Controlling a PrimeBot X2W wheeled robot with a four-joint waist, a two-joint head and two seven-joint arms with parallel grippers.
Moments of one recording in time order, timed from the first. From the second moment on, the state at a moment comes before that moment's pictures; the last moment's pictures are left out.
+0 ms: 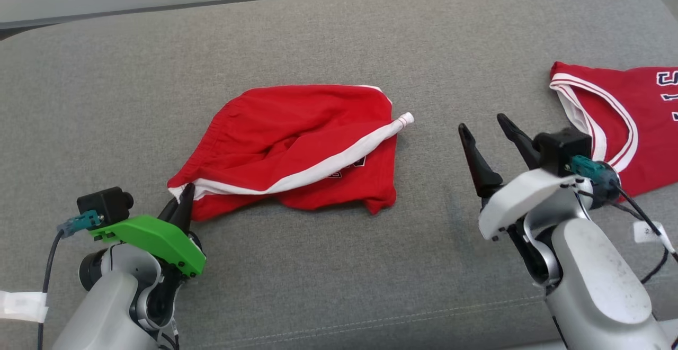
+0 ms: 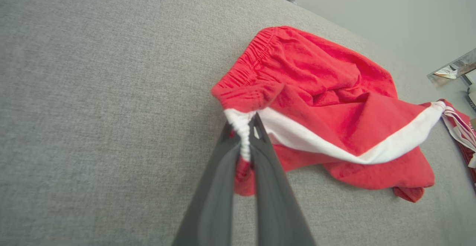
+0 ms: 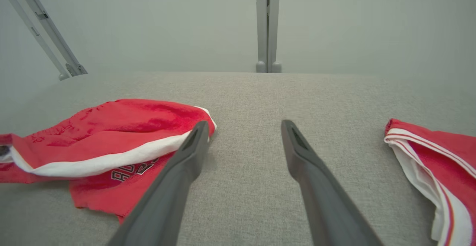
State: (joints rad) left arm -0.41 0.33 -0.45 0.55 -0.96 -0.03 -0.03; right arm -0.36 -0.14 0.19 0.21 0.25 0.13 0.02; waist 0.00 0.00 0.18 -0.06
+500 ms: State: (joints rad) left arm -0.48 0.29 -0.47 0.59 -0.94 -0.04 -0.06; right arm -0.64 -0.20 0.45 0.58 0.48 0.13 -0.02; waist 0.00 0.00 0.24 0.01
